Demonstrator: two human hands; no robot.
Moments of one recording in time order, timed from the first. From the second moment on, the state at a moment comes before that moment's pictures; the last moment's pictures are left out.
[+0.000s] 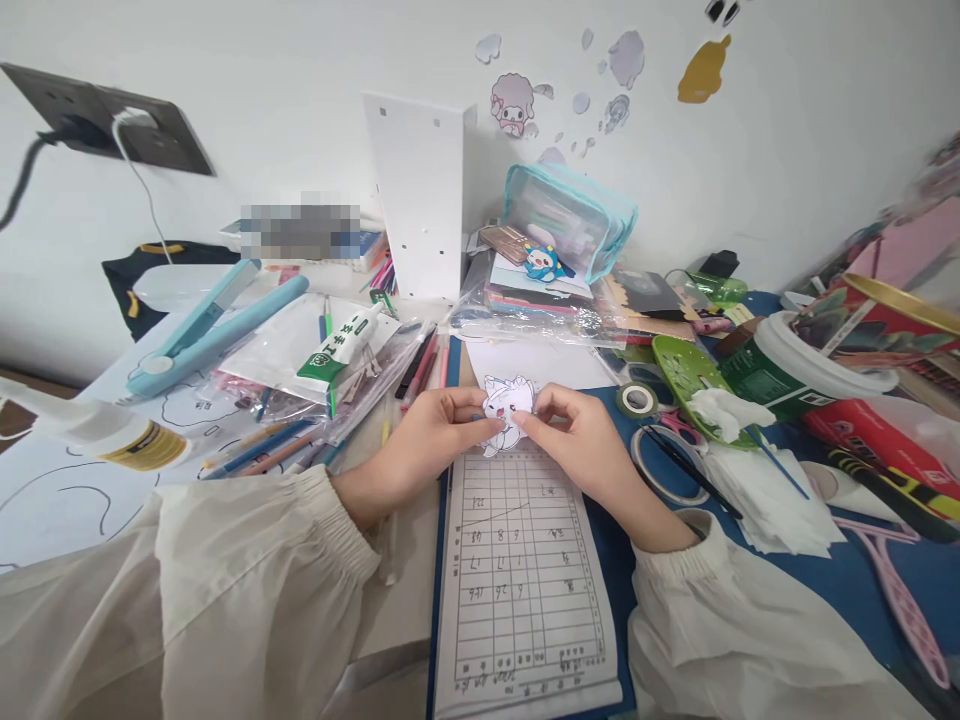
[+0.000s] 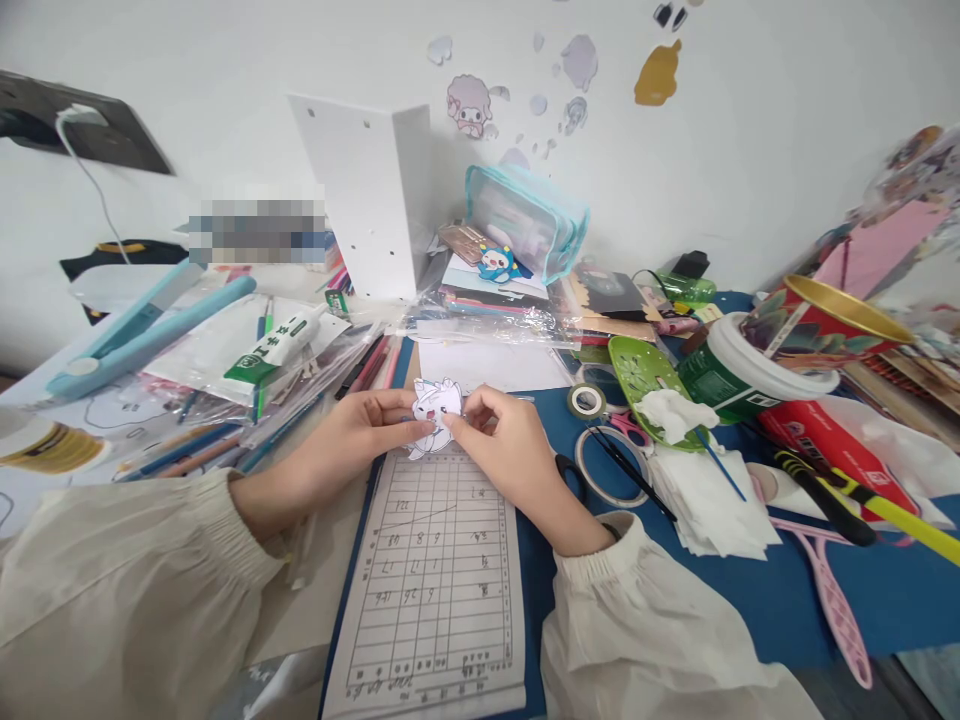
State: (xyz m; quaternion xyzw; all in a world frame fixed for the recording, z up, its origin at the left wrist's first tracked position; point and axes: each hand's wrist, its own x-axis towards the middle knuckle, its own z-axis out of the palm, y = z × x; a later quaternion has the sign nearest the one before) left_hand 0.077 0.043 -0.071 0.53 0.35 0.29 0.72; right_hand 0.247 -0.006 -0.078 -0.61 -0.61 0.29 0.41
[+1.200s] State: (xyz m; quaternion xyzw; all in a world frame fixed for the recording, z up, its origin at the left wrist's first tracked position) left_hand 0.077 0.042 -0.072 0.55 0.36 0.31 0.69; right_hand 0.254 -0.013 -0.070 -0.59 -0.60 0.31 0.44
